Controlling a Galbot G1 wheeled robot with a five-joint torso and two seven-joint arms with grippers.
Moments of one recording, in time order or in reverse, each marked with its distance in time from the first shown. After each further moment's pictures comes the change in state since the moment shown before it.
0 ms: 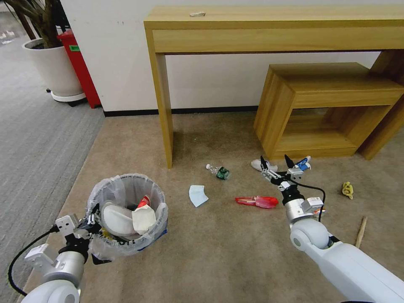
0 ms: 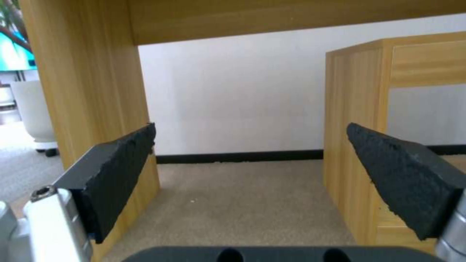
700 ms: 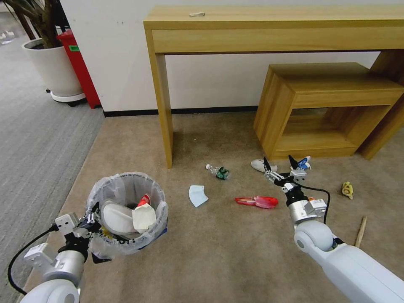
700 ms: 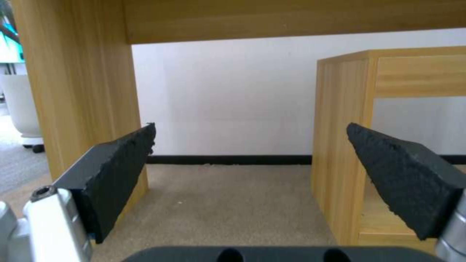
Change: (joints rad) left arm 0.009 -0.002 -0.001 -0.018 0.002 0.000 -0.001; right arm -0.027 -0.012 0.037 0.002 -0.035 0.002 -0.001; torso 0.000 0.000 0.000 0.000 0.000
